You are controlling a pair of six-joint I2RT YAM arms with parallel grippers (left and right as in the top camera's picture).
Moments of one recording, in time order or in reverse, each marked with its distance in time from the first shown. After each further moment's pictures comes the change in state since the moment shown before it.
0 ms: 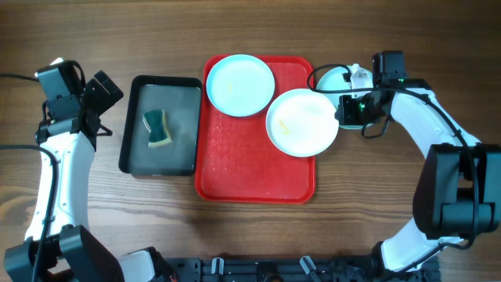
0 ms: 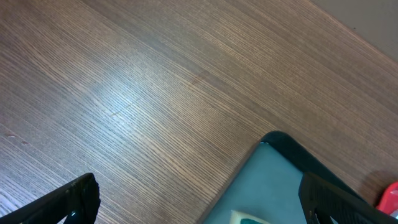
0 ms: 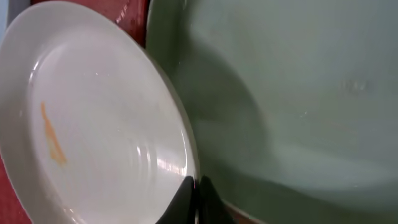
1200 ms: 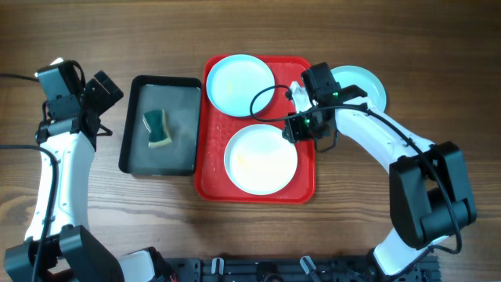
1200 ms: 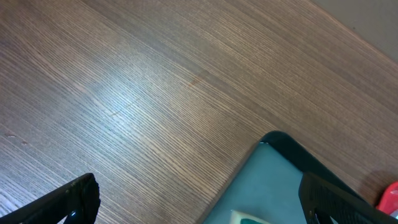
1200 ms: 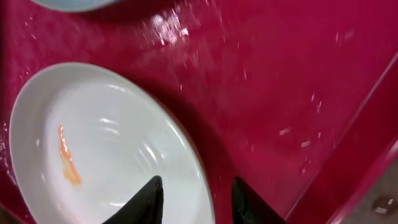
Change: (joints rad) left arm 0.000 0.000 0.000 0.000 0.000 0.000; right arm 0.365 0.000 -0.002 0.027 0.034 0.134
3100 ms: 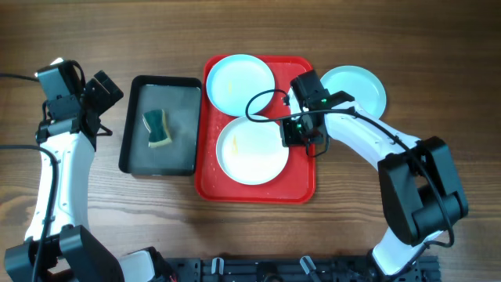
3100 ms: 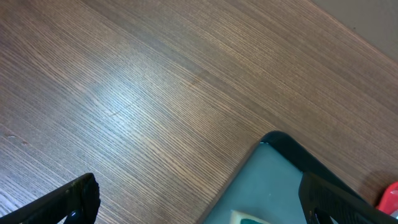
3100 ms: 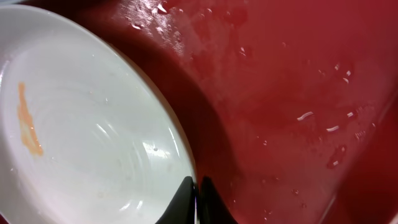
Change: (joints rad) left arm 0.000 0.000 0.000 0.000 0.000 0.000; right arm 0.052 0.035 -0.027 0.022 0.060 0.211
